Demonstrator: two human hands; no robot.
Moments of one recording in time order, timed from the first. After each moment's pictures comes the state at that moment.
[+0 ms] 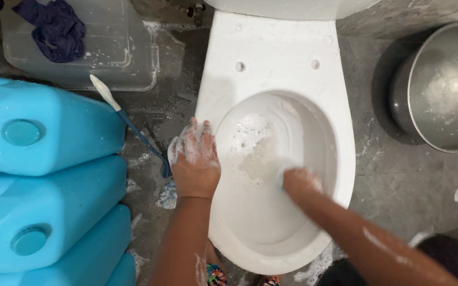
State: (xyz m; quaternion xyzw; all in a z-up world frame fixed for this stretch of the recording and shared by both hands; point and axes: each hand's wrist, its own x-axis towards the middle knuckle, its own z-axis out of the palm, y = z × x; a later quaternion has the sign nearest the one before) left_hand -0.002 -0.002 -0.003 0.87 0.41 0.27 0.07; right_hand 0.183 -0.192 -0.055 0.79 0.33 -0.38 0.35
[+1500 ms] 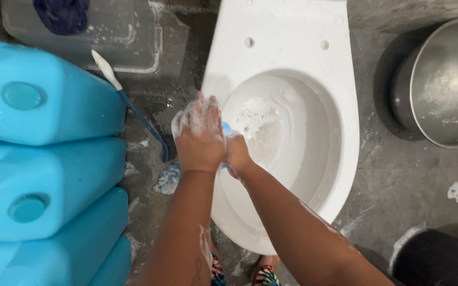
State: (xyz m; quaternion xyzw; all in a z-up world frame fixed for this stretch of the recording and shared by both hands) left_hand -0.006 -0.006 -0.024 0.86 0.42 0.28 0.11; right_hand 0.075 -0.126 -0.223 0.66 0.02 -0.54 -0.52
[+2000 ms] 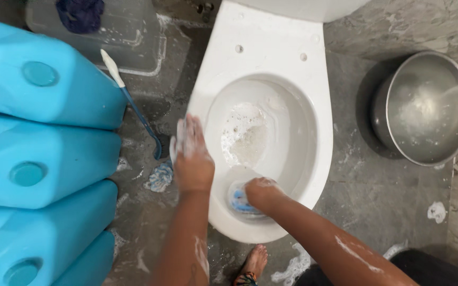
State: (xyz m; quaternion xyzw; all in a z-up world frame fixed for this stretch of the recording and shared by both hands) left_hand -0.033 -0.076 -0.018 0.85 0.50 0.15 0.10; right_hand 0.109 -0.222 -0.023 0.72 0.46 -0.47 0.22
